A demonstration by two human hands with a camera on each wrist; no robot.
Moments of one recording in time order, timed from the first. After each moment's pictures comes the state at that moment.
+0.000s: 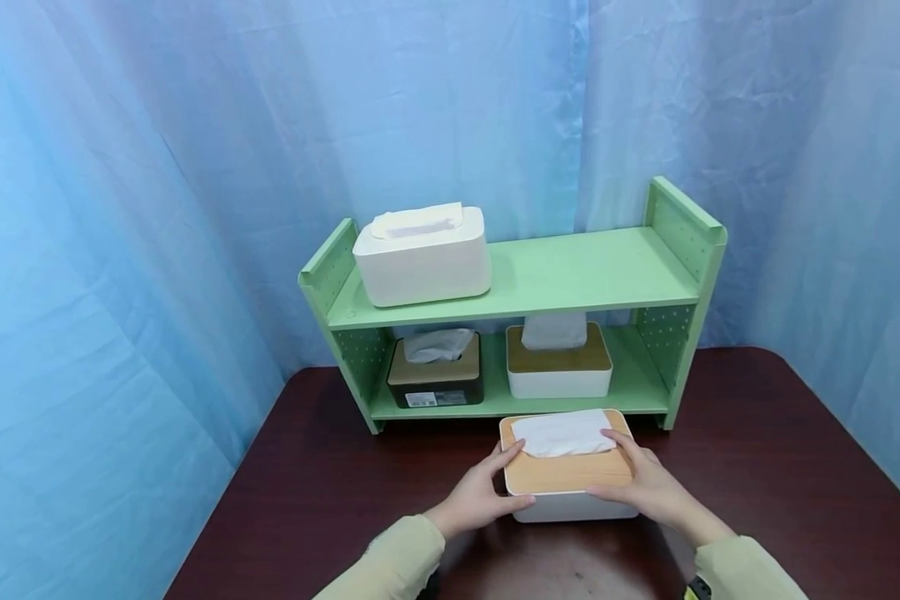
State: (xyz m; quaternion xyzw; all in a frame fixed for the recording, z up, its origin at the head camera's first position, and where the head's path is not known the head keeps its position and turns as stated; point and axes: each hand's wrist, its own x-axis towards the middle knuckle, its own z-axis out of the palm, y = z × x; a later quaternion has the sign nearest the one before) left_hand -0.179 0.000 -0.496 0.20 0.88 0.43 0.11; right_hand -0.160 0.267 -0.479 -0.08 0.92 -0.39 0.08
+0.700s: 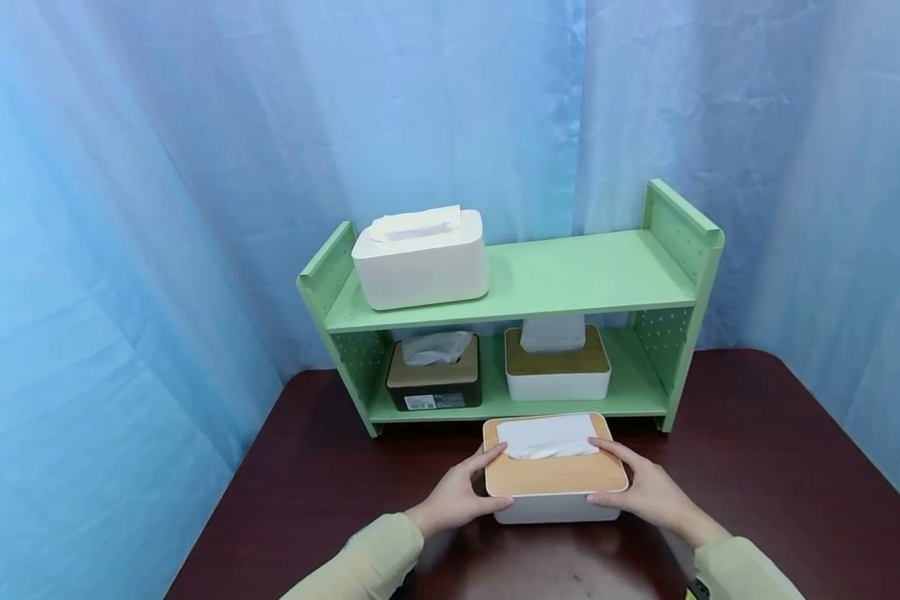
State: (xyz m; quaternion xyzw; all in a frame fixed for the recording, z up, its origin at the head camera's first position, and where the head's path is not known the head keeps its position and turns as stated) left_hand -0.185 -0.026 -0.496 0.21 0.86 0.45 0.11; right_hand -0.160 0.268 -0.487 -0.14 0.91 -0.39 0.01
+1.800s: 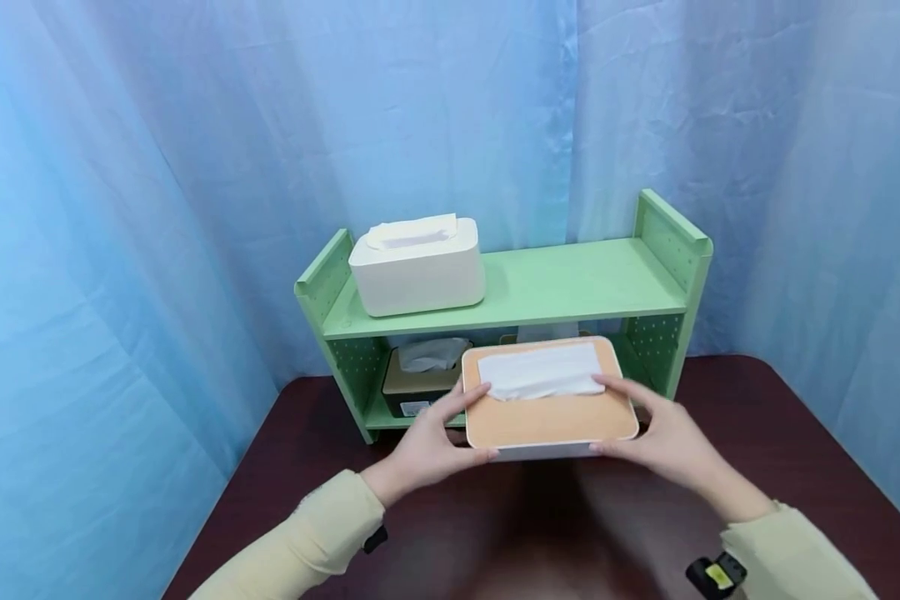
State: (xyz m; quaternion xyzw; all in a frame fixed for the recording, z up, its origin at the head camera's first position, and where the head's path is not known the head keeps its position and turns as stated) left_hand -0.177 -0.032 -0.366 0.28 0.82 0.50 0.05; right_hand -0.149 0.271 -0.366 -0.14 0.90 -0.40 -0.08
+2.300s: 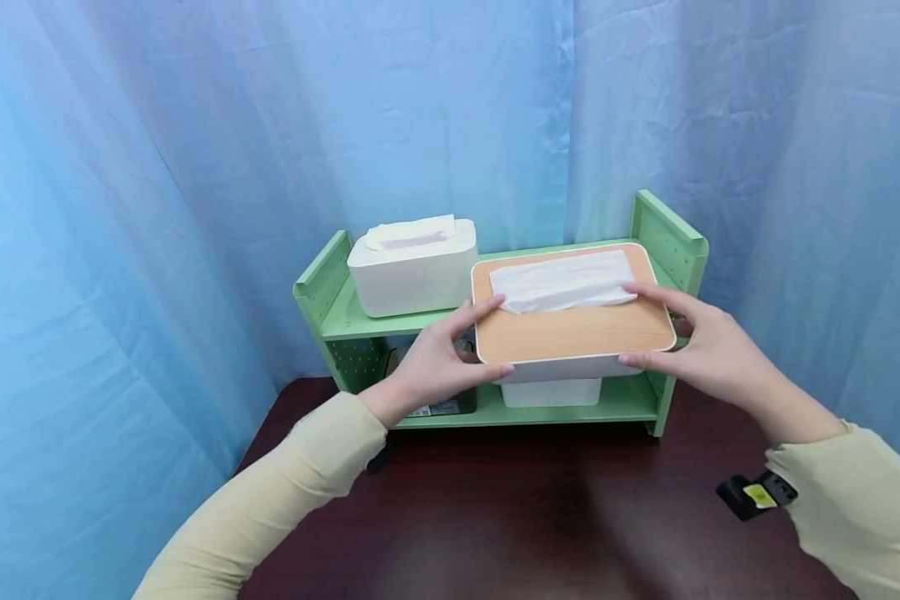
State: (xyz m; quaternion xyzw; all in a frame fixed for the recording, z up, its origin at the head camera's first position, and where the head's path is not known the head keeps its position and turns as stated) left_hand -0.201 -0.008 -0.266 0.33 0.83 0.45 -0.01; right_hand -0.166 0.304 -0.274 -0.14 0.90 -0.40 -0.11
